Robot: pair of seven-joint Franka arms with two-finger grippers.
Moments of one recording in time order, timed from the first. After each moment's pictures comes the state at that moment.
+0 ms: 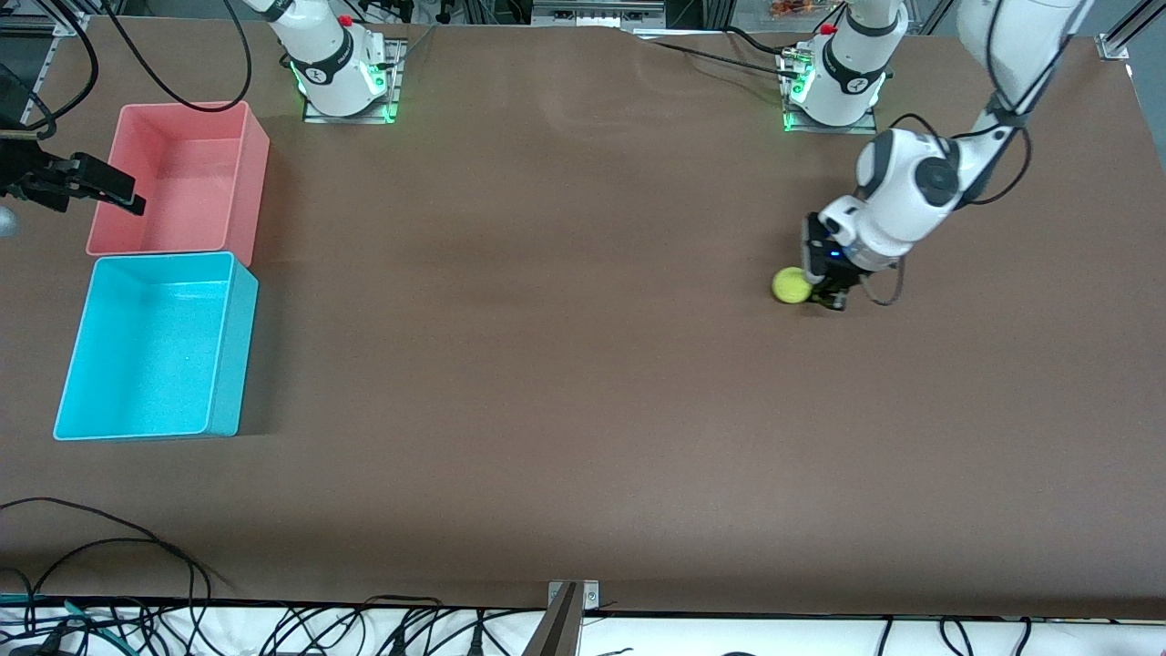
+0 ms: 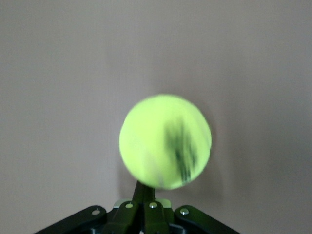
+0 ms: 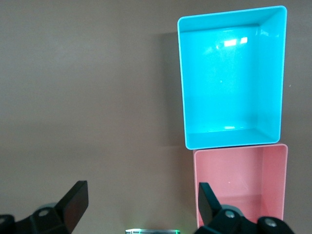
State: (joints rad) left arm 0.33 0.29 -0.49 -2.57 0.02 2.95 1.50; right arm 0.01 0.00 -0.07 -1.61 0.03 1.52 -0.02
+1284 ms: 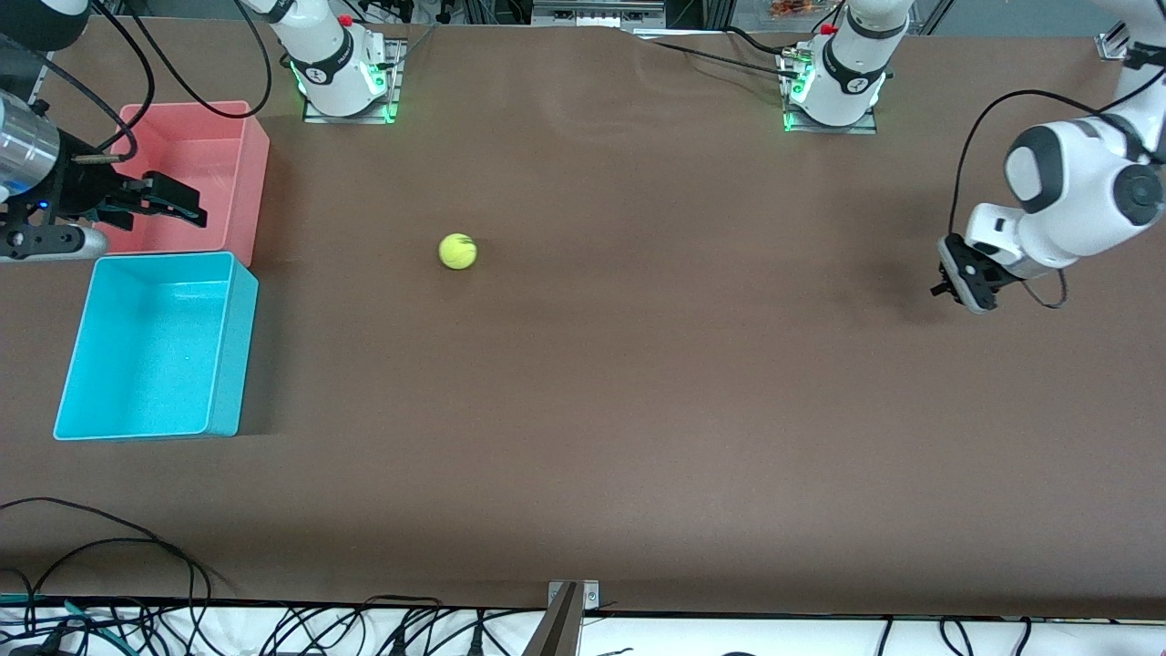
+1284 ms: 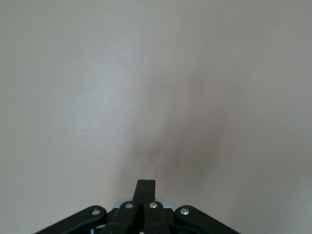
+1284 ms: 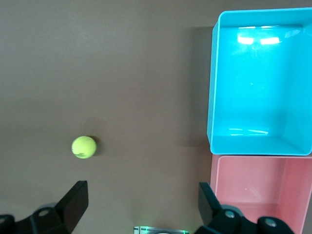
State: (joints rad) left arm 0.72 0.15 -0.50 -2.31 0.02 2.36 1.36; right arm 0.11 0.05 -0.08 -1.61 0.06 1.53 -0.01
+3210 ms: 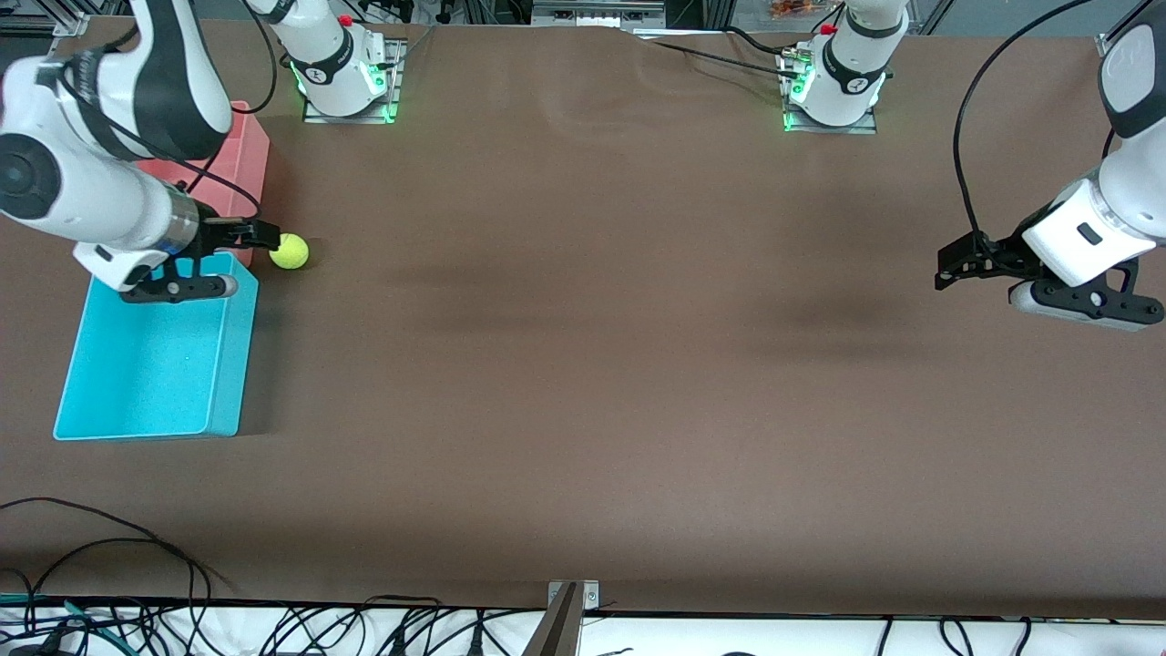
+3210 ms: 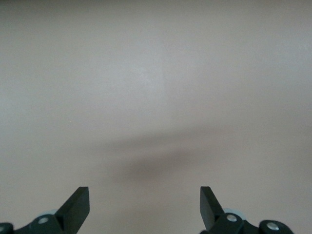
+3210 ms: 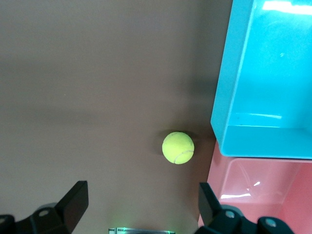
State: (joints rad) left arm 0.51 0.12 -0.59 -1.64 0.02 1.74 0.06; right arm 0.15 0.08 -0.07 -1.95 -0.03 1.75 -0.01
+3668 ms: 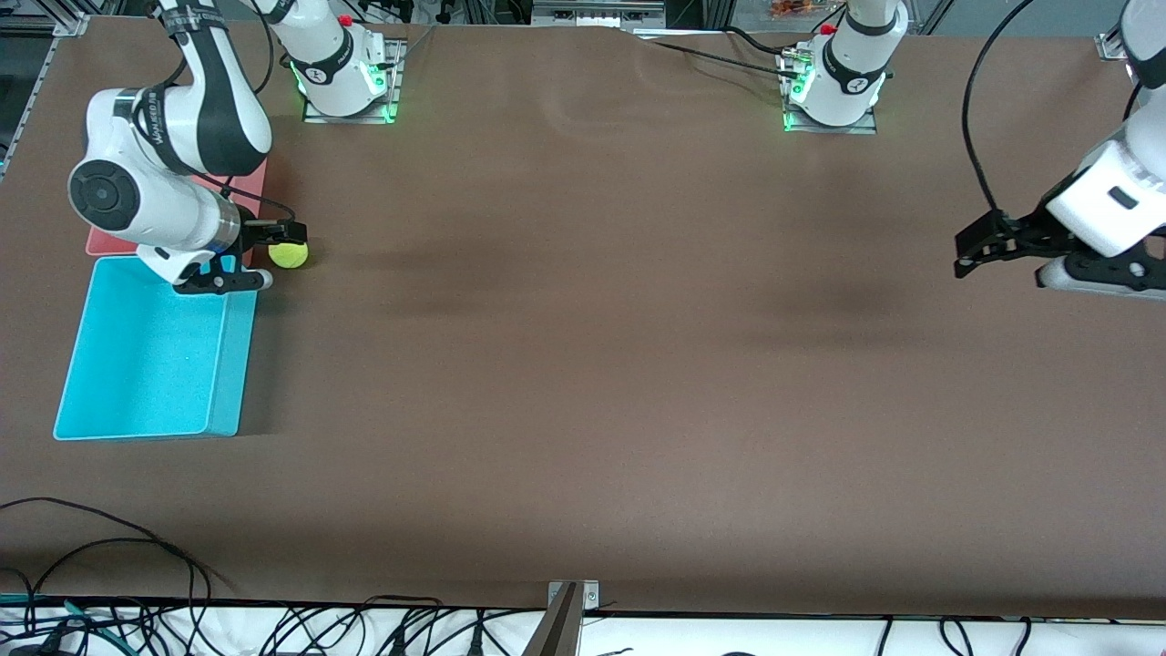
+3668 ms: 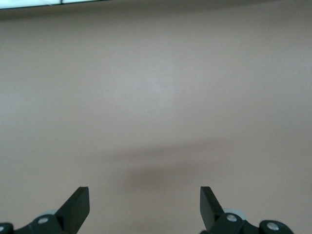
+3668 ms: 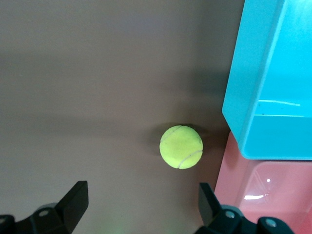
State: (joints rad) left arm 0.21 0.07 -0.27 -1.57 0.02 1.70 0.02; right arm 0.15 0.06 -0.09 -2.22 -0.05 1.97 -0.01
